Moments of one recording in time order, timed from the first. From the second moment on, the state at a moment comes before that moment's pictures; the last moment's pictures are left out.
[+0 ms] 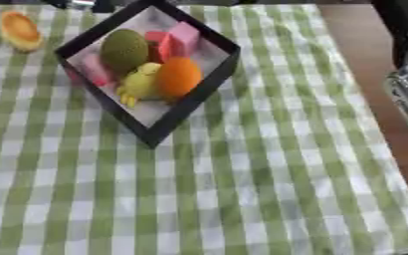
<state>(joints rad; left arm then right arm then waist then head) -1.29 0.31 -0.30 -1.13 -0.69 -0.01 -0.46 -0.20 -0.88 -0.05 -1.98 -0.44 0.21 -0.63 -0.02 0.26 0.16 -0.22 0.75</state>
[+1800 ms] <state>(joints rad) -1.26 0.47 -0.08 -0.73 -0.92 0.15 -0.38 -0.19 -0.88 -0.06 -1.98 -0.40 0.20 -0.64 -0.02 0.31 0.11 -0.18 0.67</state>
